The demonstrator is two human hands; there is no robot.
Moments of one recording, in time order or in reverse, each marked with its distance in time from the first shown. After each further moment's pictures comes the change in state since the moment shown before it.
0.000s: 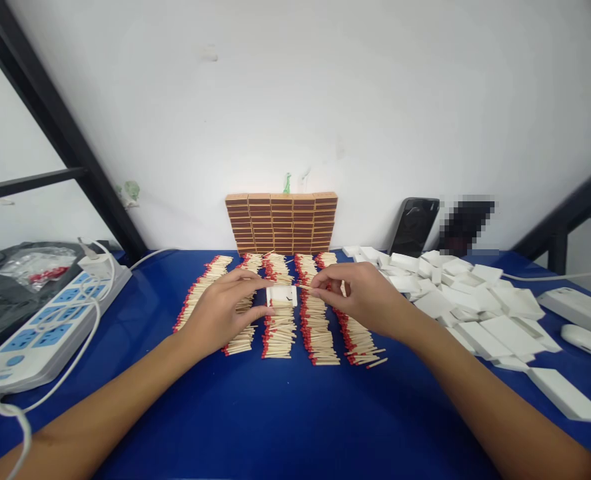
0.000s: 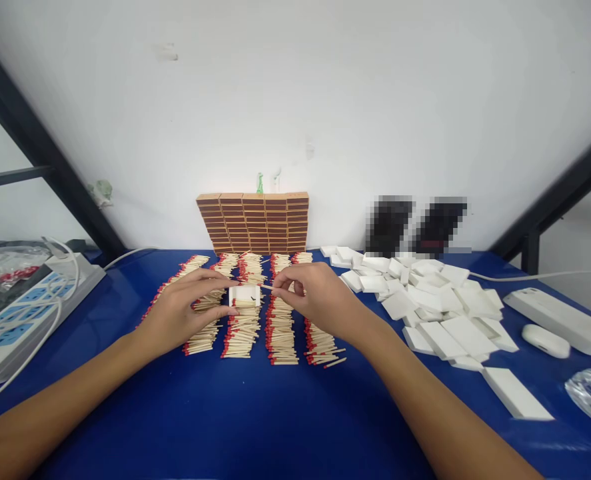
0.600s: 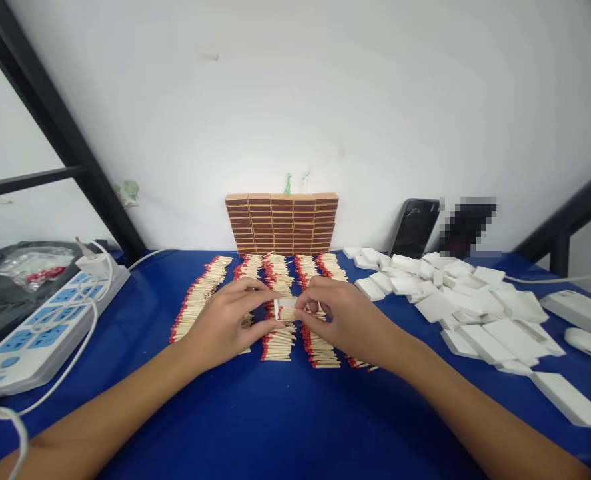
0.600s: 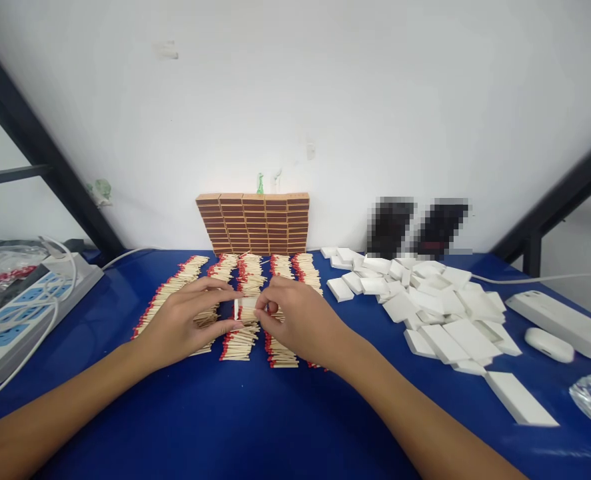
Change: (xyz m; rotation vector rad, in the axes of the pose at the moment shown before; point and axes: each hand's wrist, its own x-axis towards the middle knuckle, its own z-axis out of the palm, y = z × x) left_hand -0.005 0.015 0.004 -0.049 -0.029 -0.011; right_hand -0.007 -0.012 0.032 -0.021 0.024 -0.141
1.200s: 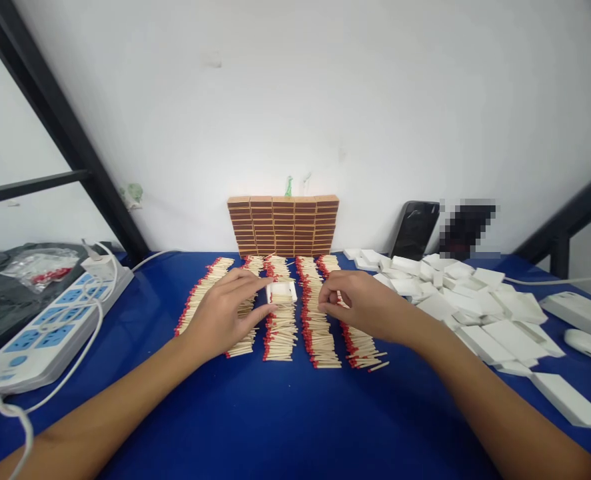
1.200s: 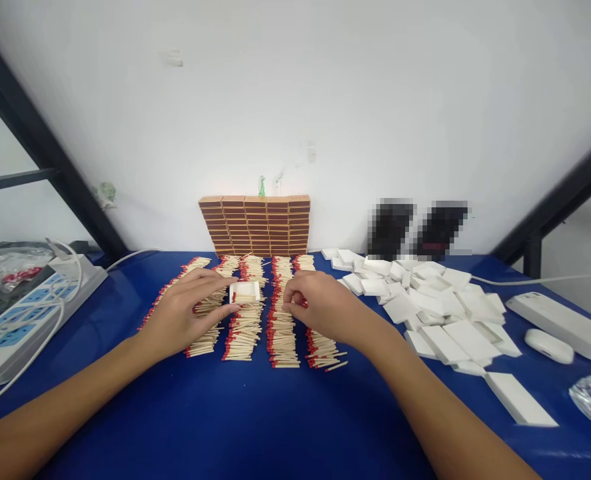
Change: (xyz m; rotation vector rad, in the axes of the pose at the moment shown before) left_hand 0.007 -0.008 -0.004 0.090 0.072 0.038; right_hand 0.001 0.024 -0.030 -0.116 -0.158 0.120
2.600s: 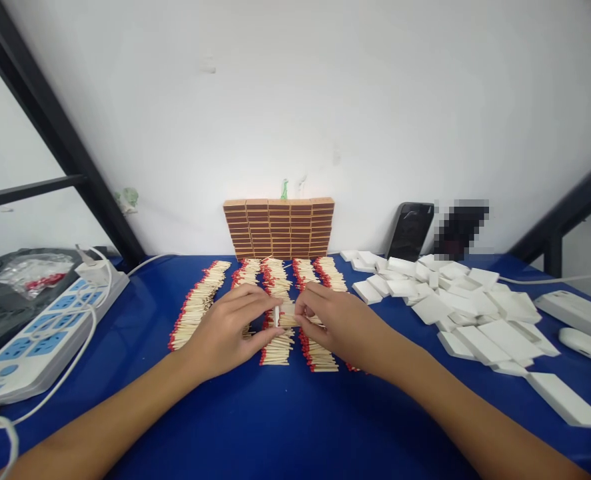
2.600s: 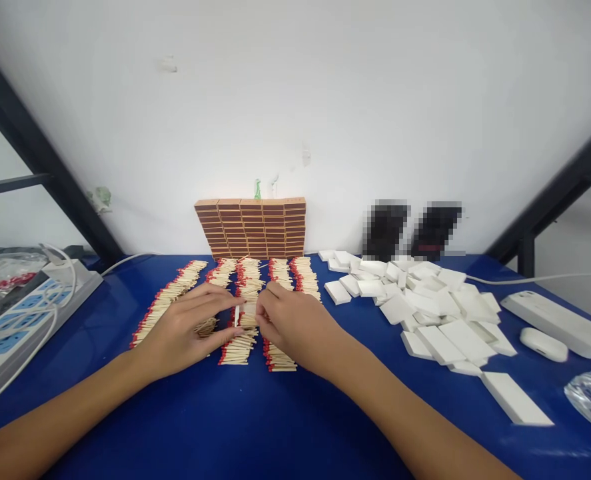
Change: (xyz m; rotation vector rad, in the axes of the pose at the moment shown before) left_hand -0.003 0.019 0.003 -0.117 -0.059 0.035; right_hand -0.003 -0.028 0.030 -0.175 0.082 -0.142
